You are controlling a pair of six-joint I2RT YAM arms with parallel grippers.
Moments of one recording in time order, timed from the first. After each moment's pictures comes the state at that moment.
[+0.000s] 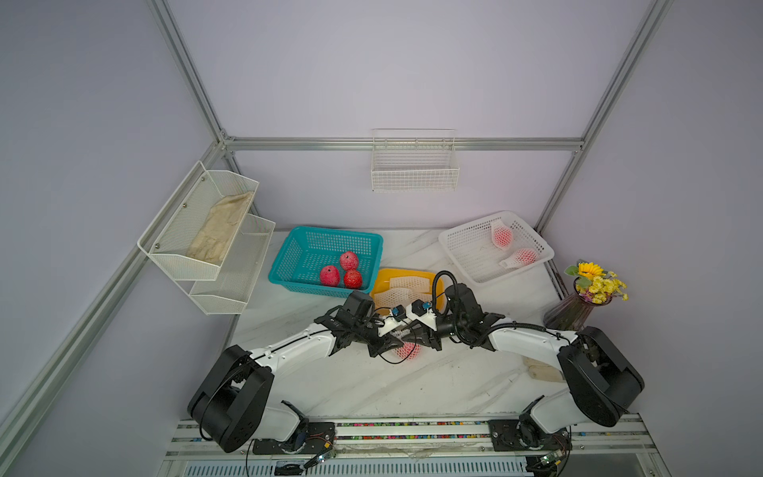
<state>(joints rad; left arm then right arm) -0.59 1.39 0.73 -0.20 0.59 0.43 0.60 1.50 0.73 0.14 -0.83 -0.38</state>
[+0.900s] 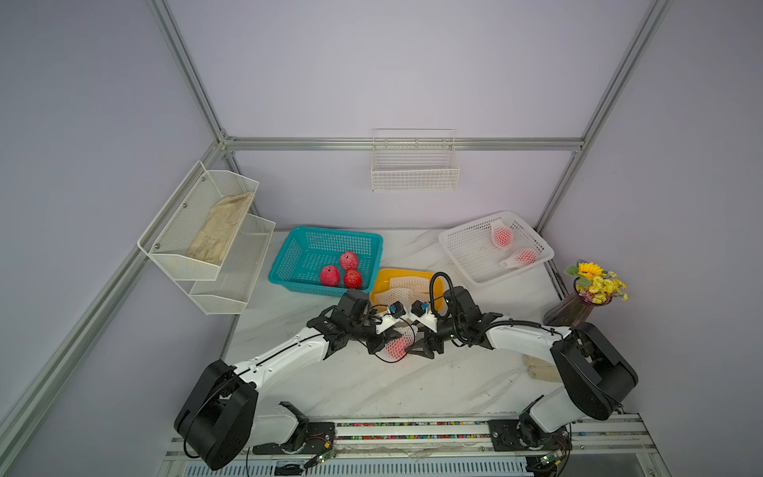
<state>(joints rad) -0.59 1.30 0.73 -0.19 0.55 0.43 0.58 1.56 0.73 0.05 -0.80 -0.33</state>
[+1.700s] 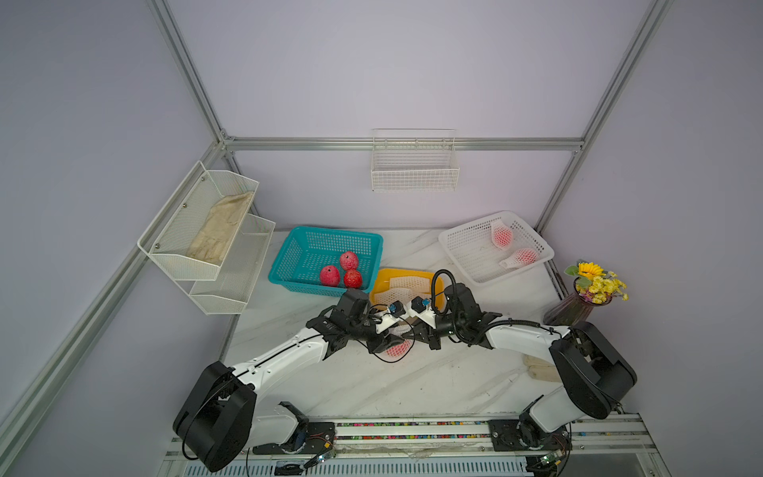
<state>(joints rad) -0.59 1.29 0.73 -0.20 0.53 0.43 0.58 1.56 0.74 0.17 -0.87 -0.32</state>
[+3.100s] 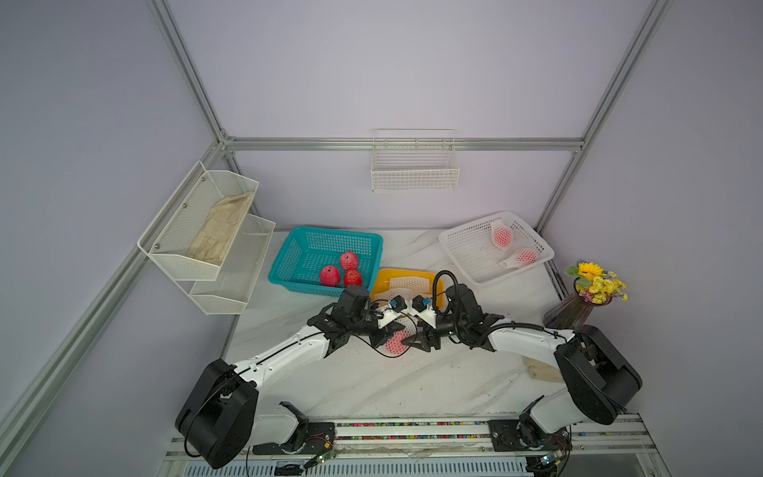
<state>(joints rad) -0.59 1.31 0.76 -0.12 0.54 0.40 0.59 1.53 0.71 0.21 -0.82 -0.27</state>
